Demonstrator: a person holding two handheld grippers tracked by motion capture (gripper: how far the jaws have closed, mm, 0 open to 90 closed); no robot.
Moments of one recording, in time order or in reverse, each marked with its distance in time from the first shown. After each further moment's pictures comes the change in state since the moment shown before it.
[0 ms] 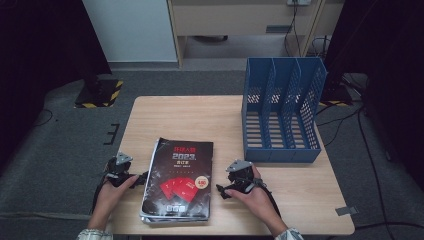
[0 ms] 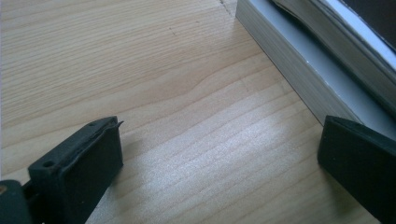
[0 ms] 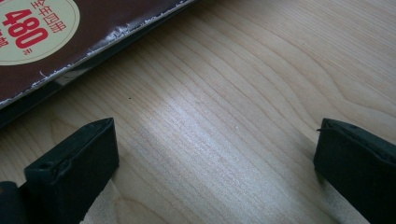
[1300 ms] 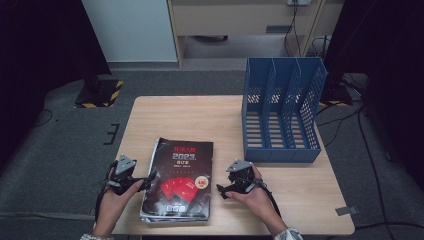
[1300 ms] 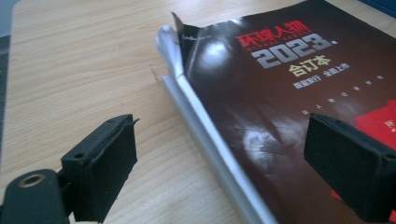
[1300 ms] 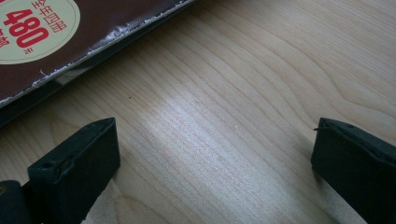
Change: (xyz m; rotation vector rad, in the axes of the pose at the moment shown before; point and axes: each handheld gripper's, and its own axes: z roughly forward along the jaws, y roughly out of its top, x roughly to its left) left arm -0.055 0.019 -0.052 -0.167 -0.037 0.062; right arm 0.000 -0.001 -0.001 -0.001 -0.001 -0.004
